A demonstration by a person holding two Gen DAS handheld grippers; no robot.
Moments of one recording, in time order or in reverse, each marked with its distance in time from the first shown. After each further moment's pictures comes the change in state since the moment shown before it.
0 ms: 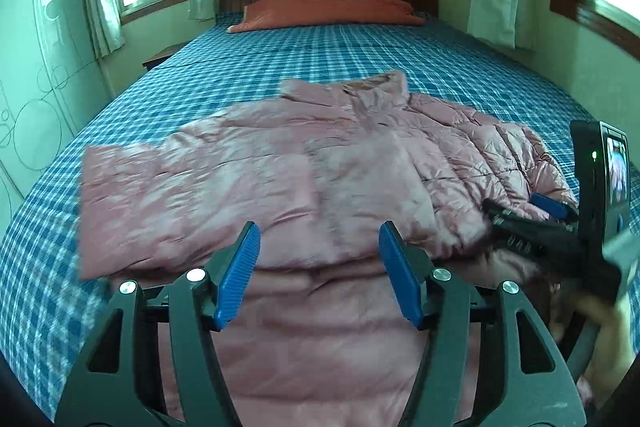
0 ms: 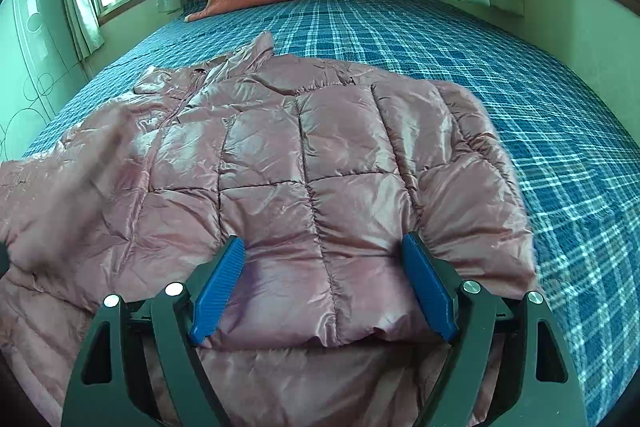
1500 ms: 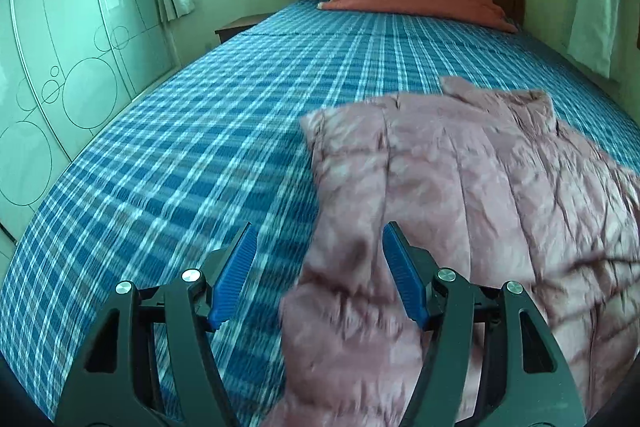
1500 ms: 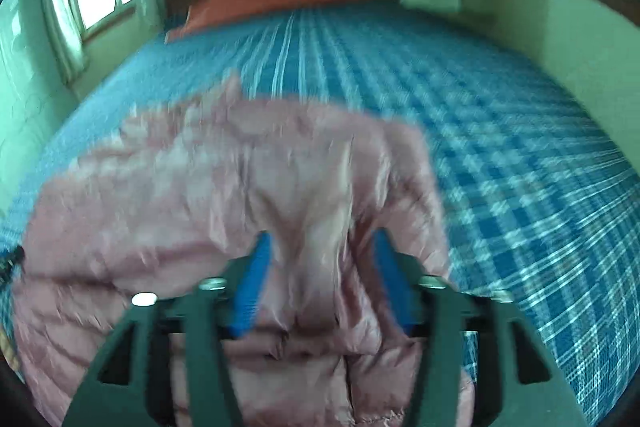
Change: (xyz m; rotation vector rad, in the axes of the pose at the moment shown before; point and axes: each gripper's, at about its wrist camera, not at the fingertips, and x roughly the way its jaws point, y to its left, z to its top) left arm 0.067 0.137 0.025 -0.139 0.054 0.205; right arm -0.034 -0.023 0.037 0.065 -0.092 -0.039
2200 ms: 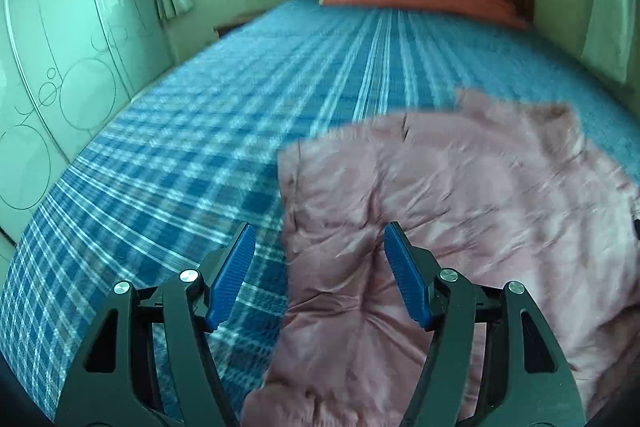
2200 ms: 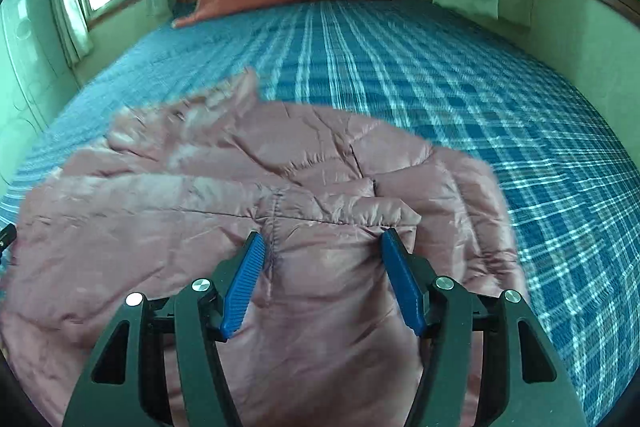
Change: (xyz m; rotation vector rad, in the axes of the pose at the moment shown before) left arm 0.062 -0.017 0.032 0.018 0.076 0.032; right arm 0.103 0.037 0.019 -0.110 0.146 -0.011
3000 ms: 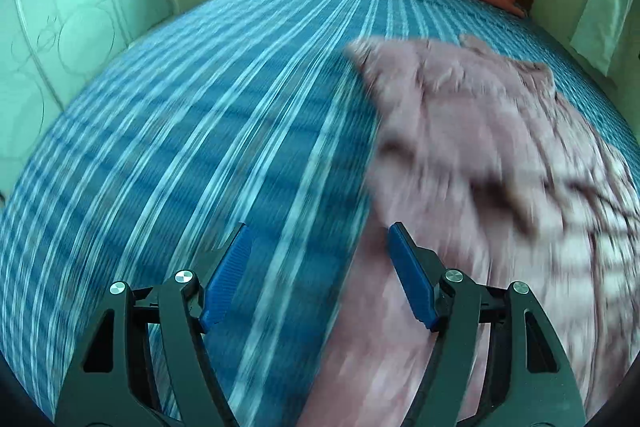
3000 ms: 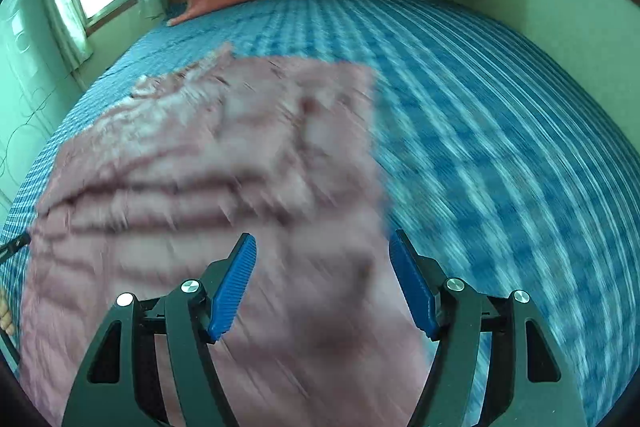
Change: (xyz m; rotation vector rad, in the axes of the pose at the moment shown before) left arm -0.087 0.094 -0.106 -0.097 0.123 -0.112; right arm -0.152 -0.112 -0.143 0.138 0.021 0.026
